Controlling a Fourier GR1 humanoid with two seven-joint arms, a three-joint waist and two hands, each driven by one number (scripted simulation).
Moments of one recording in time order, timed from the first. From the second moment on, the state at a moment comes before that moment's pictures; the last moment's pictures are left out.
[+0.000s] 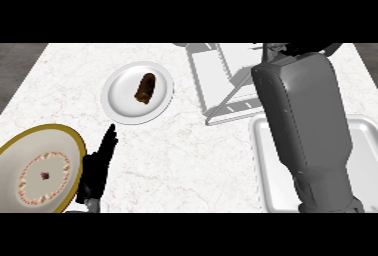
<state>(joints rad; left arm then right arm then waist) 0.03 0.08 -0.10 -1.37 -0.09 0.18 0.03 -1.07 -0.01 -0.09 -1.30 1.57 0.14 1.25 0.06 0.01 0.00</state>
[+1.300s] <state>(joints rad) 0.02 0.08 -0.10 -1.37 -0.09 0.17 0.03 -1.02 0.00 -0.33 -1.11 1.38 -0.55 1.09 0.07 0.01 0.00</state>
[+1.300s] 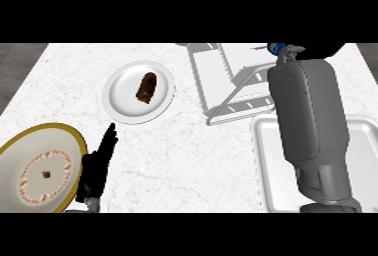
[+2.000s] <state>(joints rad) 0.08 0.09 -0.06 -1.37 -0.07 0.18 0.02 -0.88 0.00 -0.35 -1.45 1.73 -0.66 1.20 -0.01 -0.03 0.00</state>
